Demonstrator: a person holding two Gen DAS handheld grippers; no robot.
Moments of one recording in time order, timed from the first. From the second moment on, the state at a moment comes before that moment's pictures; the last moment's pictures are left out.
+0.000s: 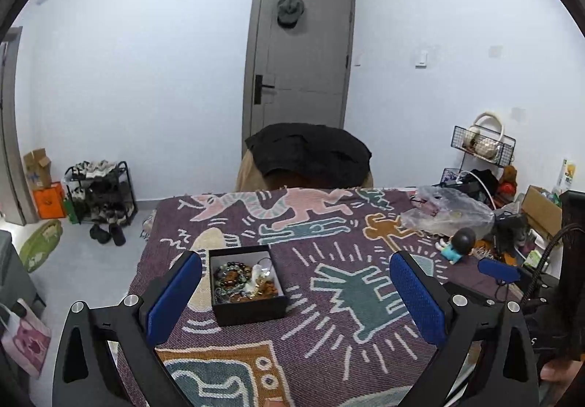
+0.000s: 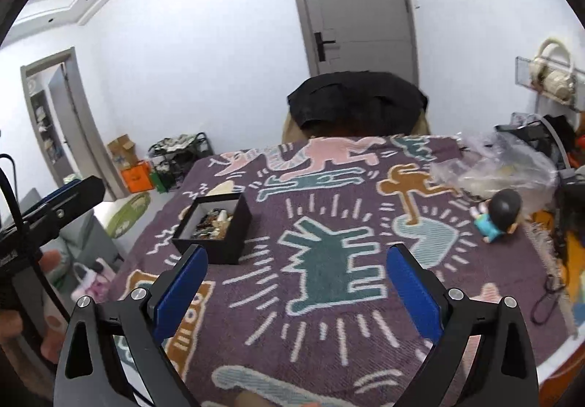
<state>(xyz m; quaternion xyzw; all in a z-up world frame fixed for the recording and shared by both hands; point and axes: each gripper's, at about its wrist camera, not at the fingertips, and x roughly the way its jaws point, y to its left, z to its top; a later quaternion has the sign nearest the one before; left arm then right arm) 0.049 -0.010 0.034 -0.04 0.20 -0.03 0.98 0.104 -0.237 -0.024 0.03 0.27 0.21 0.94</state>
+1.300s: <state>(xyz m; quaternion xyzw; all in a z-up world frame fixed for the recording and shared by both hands) -0.010 -0.009 0.013 -0.04 0.19 0.00 0.98 0.065 -0.276 -0.043 0.03 0.27 0.19 0.95</state>
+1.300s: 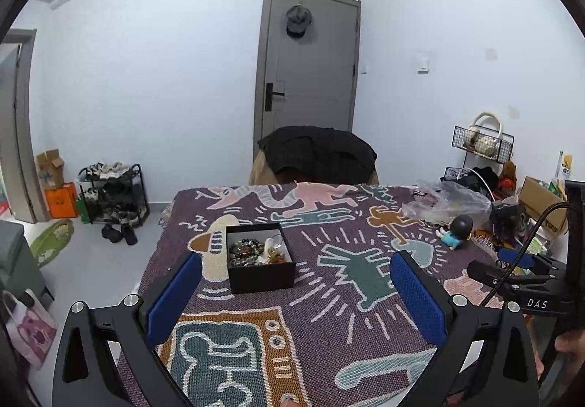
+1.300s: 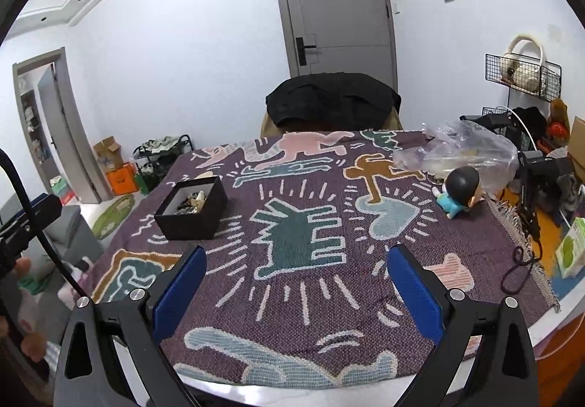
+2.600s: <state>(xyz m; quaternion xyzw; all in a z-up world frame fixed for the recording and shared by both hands) -0.006 -0.007 0.006 -0.04 0.20 0.00 0.98 0.063 -0.273 -0.045 0.02 0.26 0.18 0.95</state>
